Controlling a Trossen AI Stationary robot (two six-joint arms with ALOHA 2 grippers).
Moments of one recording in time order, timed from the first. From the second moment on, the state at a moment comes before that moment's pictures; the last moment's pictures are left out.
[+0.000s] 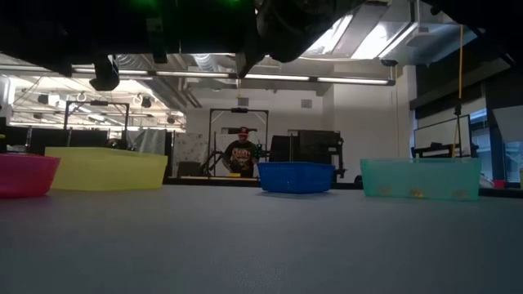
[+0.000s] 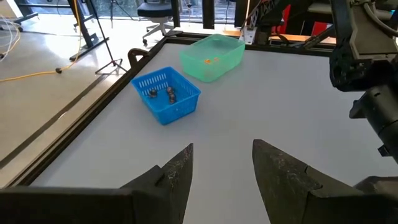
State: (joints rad) left arm -0.34 0.45 0.61 -0.59 -0.59 -0.25; right arm 0.31 2.52 1.90 0.52 -0.02 0.05
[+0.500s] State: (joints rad) left arm -0.34 0.46 0.61 -0.53 -0.59 -0.25; right arm 0.31 2.45 1.90 0.39 -0.01 -0.02
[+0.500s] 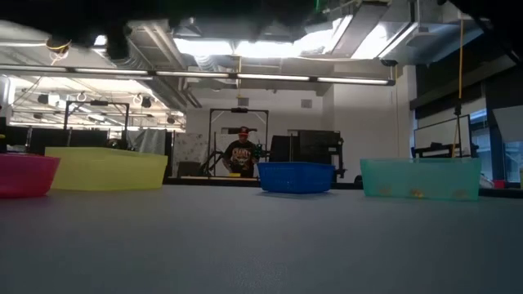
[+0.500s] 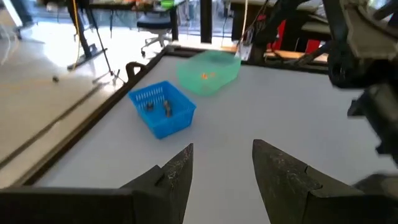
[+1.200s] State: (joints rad) left arm -0.21 0.45 0.37 0.04 -0.54 0.01; right arm 0.22 1.83 1.90 -0.61 -0.13 -0.19
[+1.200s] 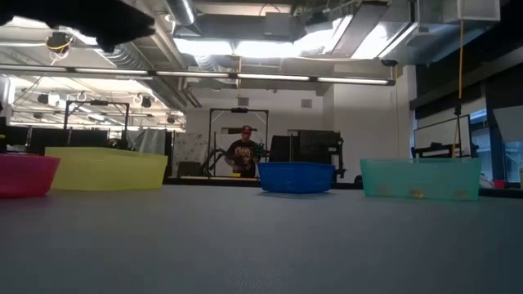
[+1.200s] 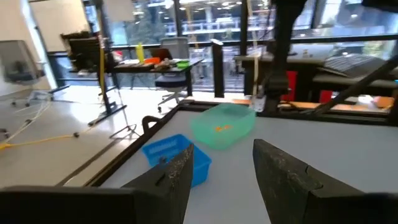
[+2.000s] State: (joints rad) left arm -0.14 0.06 0.28 -0.21 -0.51 0.03; right arm -0.13 1.19 0.86 0.00 -0.25 -0.08
